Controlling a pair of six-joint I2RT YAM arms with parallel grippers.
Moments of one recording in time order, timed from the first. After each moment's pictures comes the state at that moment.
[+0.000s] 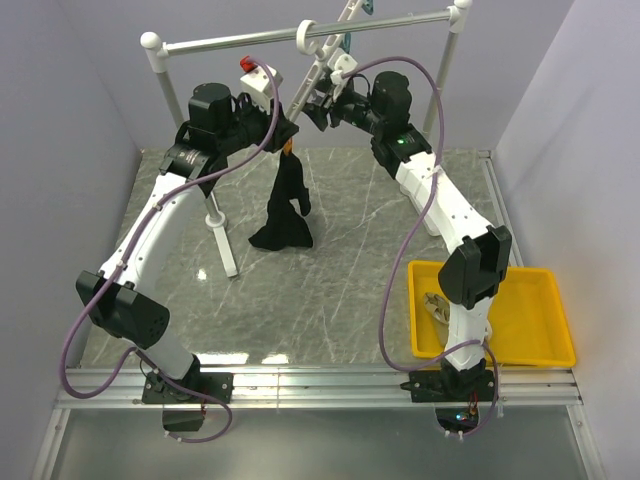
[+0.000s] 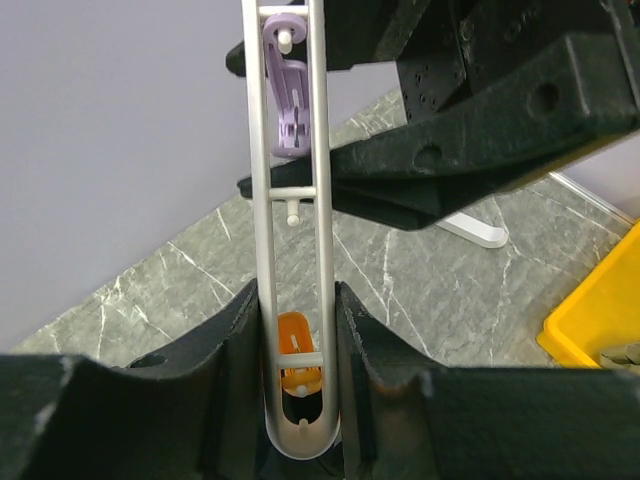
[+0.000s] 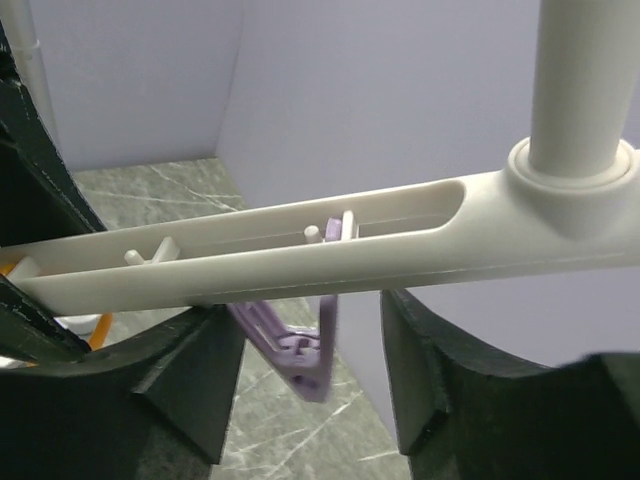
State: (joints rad) left arm -0.39 1.61 1.80 -0.33 0.39 0.02; right arm 0.46 1.95 2.03 0.03 -0.54 -0.32
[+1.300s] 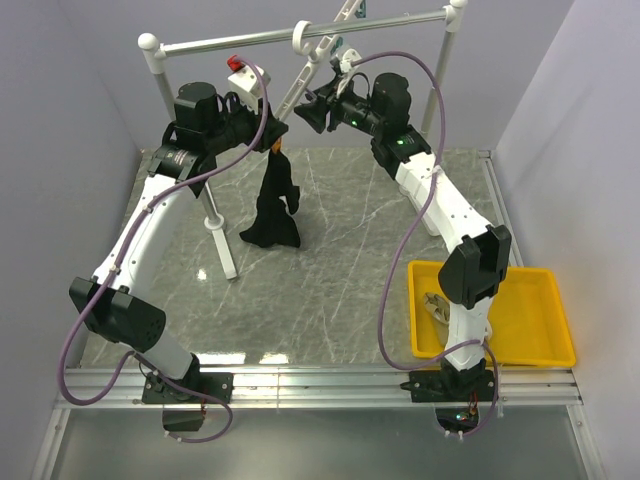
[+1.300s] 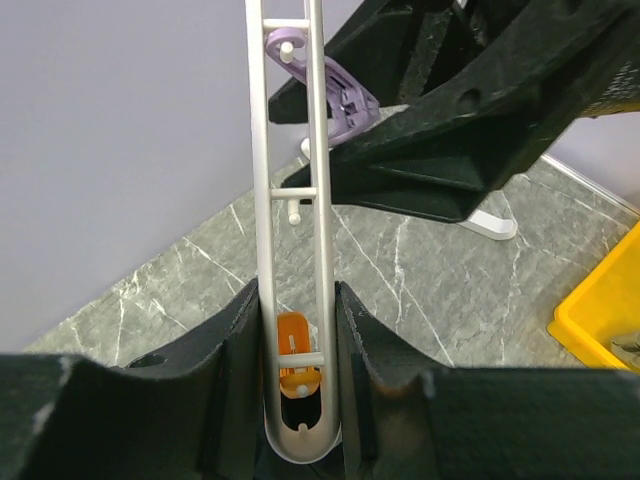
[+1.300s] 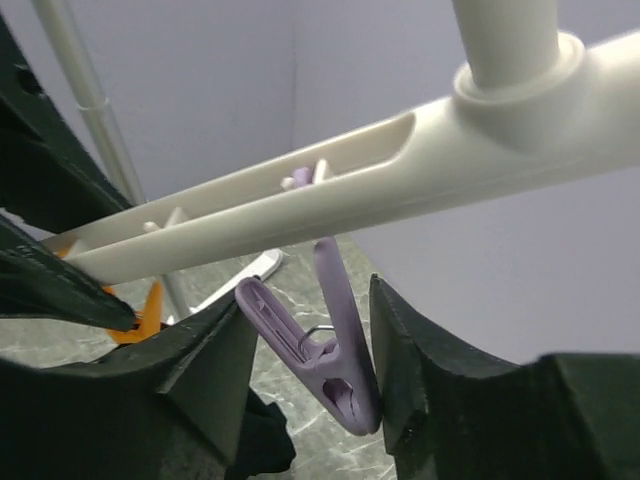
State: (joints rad) left arm -0.33 1.58 1.78 -0.34 0.44 0.04; right arm 0.45 1.95 2.01 0.04 -0.59 -0.02
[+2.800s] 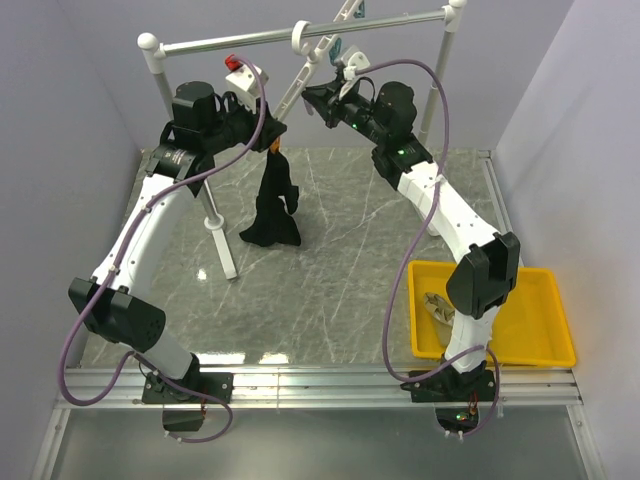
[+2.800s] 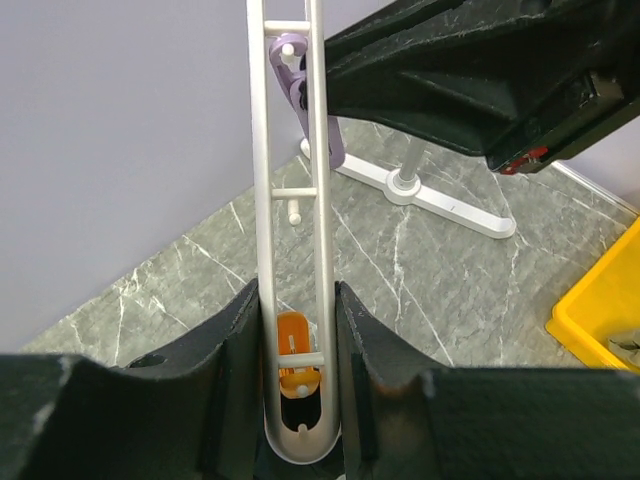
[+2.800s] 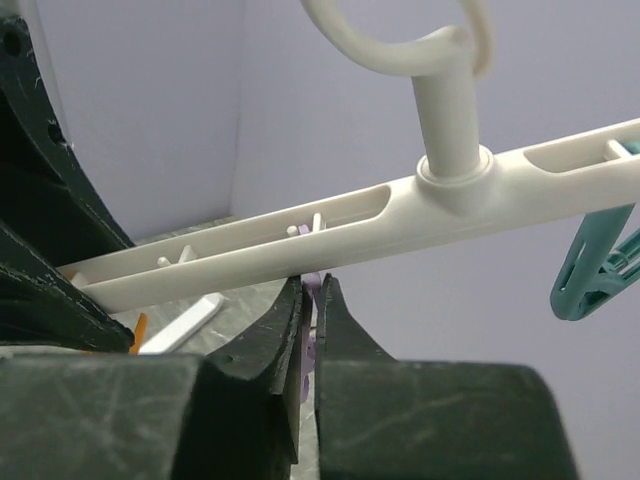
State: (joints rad) left arm -0.32 1.58 1.78 -0.35 0.45 0.04; right arm 0.48 1.85 1.87 0.23 -0.45 -0.11
